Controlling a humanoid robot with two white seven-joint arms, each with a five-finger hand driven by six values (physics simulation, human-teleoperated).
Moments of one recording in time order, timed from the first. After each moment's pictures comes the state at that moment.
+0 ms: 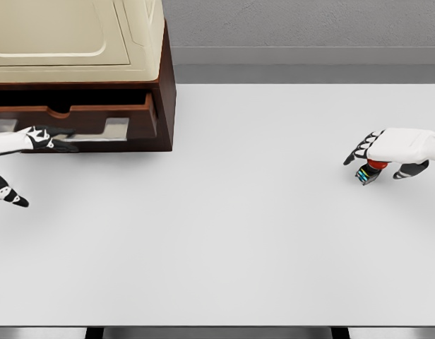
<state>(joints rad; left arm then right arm) -0.65 1.34 -0.83 -1.63 0.40 -0.40 -0.60 -0.71 -0.99 0.74 -1.37 0.45 -0.61 0.61</state>
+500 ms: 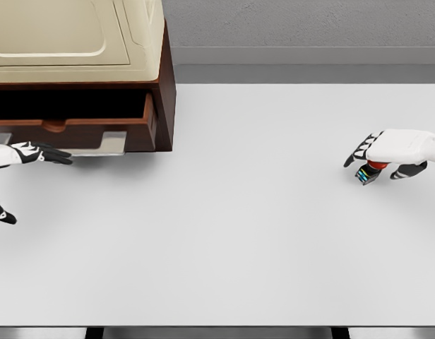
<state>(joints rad) -0.65 1.43 -0.89 -1.66 0.49 -0.54 -0.61 -0.71 -0.98 0.74 -1.36 0.45 -0.61 0.61</state>
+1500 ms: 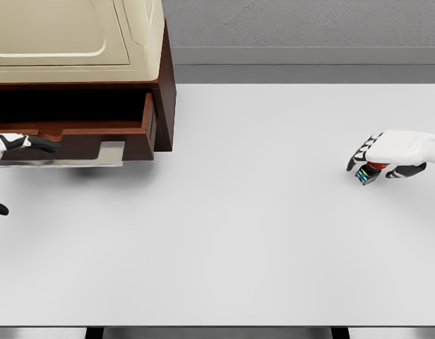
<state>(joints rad) -0.65 1.46 -0.87 -1.65 0.60 -0.61 -0.61 -0.70 -0.98 0.74 -1.37 0.45 -0.61 0.61</state>
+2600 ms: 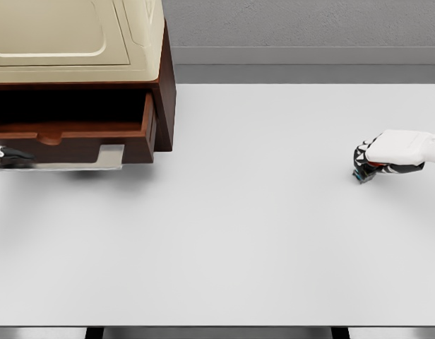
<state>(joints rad) -0.67 1.55 -0.98 -1.61 0.65 -0.61 -0.61 -0.69 -0.98 0.73 -1.36 0.44 -0.61 0.61</state>
